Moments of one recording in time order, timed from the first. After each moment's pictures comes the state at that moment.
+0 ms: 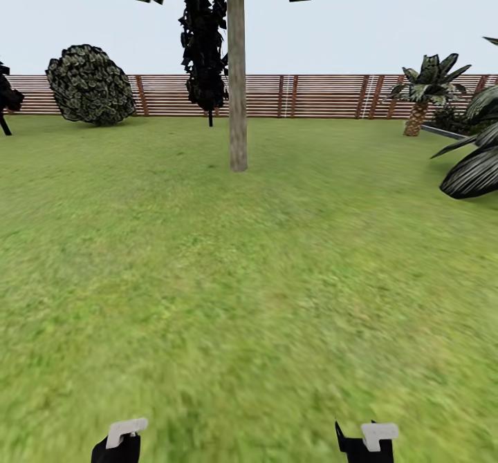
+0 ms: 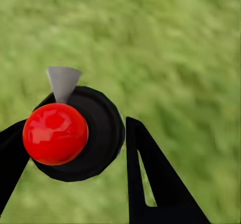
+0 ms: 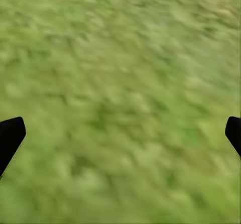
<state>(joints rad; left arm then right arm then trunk) -0.34 0.09 0.12 -0.29 0.01 -0.28 0.03 -0.34 -0.08 0.00 -0.19 0.01 -0.58 0.00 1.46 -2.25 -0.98</state>
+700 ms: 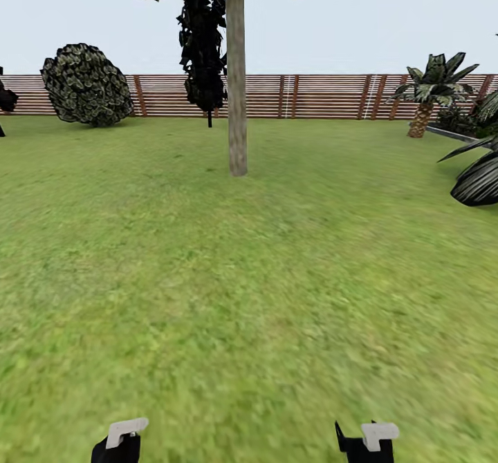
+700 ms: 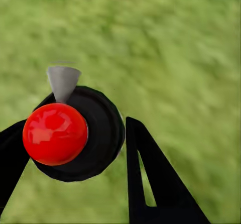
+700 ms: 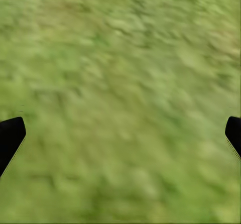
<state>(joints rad) -0.34 0.09 0.12 -0.29 0.01 -0.28 0.03 -0.34 -0.08 0.00 -0.19 0.01 -0.58 0.00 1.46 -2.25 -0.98</state>
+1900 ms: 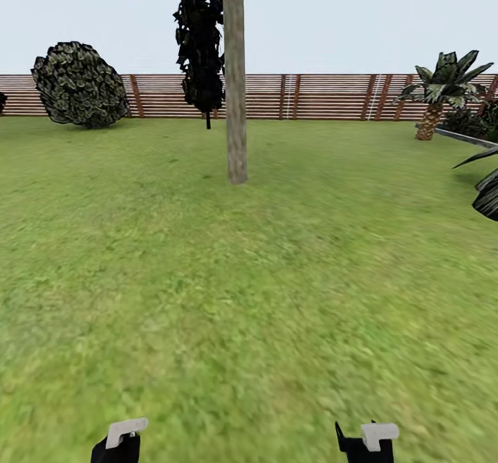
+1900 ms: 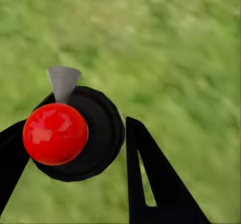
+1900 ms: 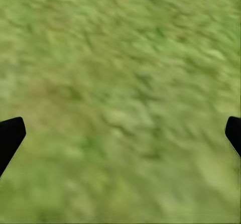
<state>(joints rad) -0.34 0.09 0.12 -0.29 0.01 -0.28 0.03 -0.34 -0.08 0.00 -0.19 0.01 -0.58 0.00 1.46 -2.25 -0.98</state>
